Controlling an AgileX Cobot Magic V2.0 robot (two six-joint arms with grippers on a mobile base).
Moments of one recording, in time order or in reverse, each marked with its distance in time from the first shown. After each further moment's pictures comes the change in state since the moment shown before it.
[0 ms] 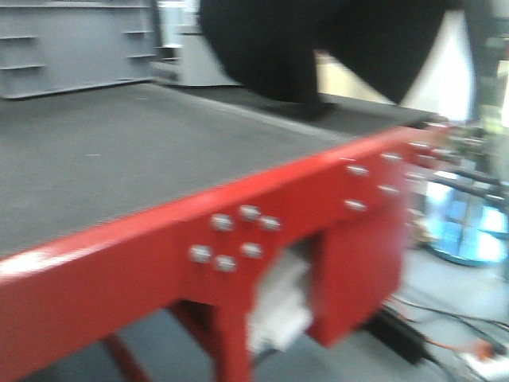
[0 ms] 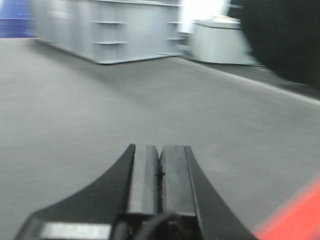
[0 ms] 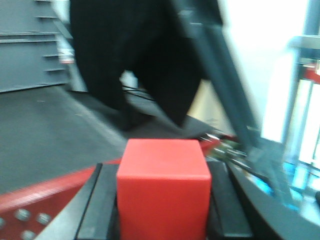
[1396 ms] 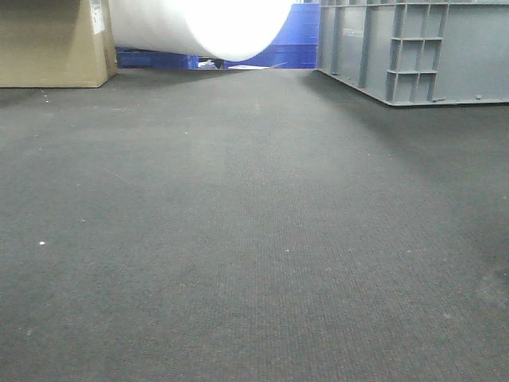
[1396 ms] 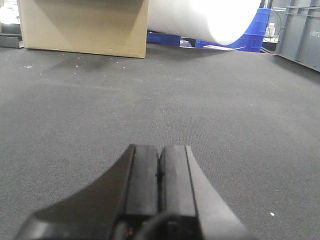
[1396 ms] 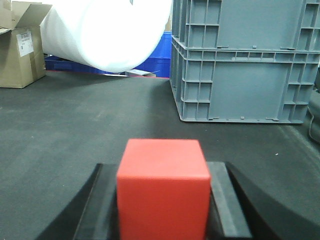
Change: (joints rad) left arm 0.000 0.000 0.000 0.000 0.000 0.000; right arm 0.000 0.000 0.000 0.000 0.000 0.000
